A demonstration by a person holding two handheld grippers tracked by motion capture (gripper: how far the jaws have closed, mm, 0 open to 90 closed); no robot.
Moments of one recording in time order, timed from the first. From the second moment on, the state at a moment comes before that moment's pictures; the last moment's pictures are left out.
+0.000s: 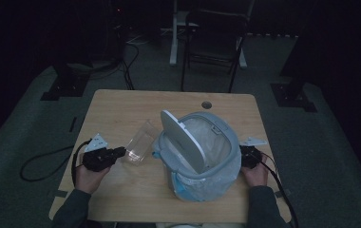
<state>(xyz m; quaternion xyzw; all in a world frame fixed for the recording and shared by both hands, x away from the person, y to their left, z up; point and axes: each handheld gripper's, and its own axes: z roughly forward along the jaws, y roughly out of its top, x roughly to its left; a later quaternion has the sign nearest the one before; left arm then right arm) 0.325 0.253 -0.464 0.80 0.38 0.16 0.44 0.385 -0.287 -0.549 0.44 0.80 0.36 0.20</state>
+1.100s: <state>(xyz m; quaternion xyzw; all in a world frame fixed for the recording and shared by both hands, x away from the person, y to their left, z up) 0.370 0.269 -0.435 0.78 0.35 0.12 0.50 0.385 -0.287 -0.549 0.44 0.80 0.36 0.20</state>
